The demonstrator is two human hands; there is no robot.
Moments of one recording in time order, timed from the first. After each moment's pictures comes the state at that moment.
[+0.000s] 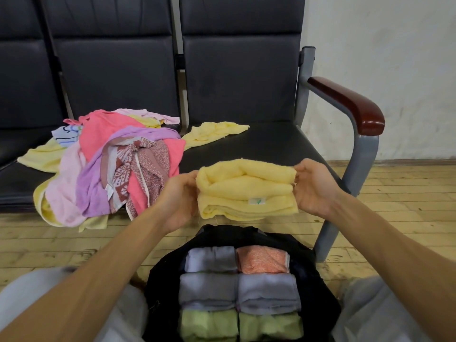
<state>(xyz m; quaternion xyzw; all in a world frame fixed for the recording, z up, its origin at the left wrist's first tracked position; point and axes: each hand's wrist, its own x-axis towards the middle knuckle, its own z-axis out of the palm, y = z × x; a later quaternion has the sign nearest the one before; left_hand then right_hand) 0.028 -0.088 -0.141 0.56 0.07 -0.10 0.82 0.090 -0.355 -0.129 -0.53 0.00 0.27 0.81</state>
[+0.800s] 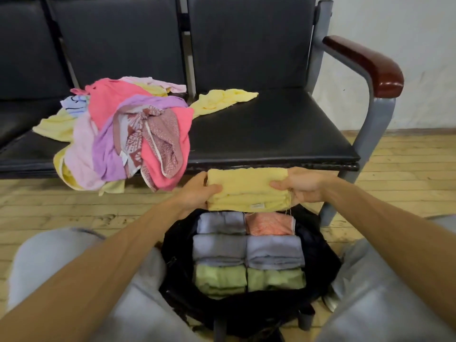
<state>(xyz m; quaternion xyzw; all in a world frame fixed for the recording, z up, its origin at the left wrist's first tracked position) 0.010 -0.084 -0.205 0.79 0.11 -0.10 0.60 0.079 -0.339 -0.182 -0.73 0.01 0.38 0.56</state>
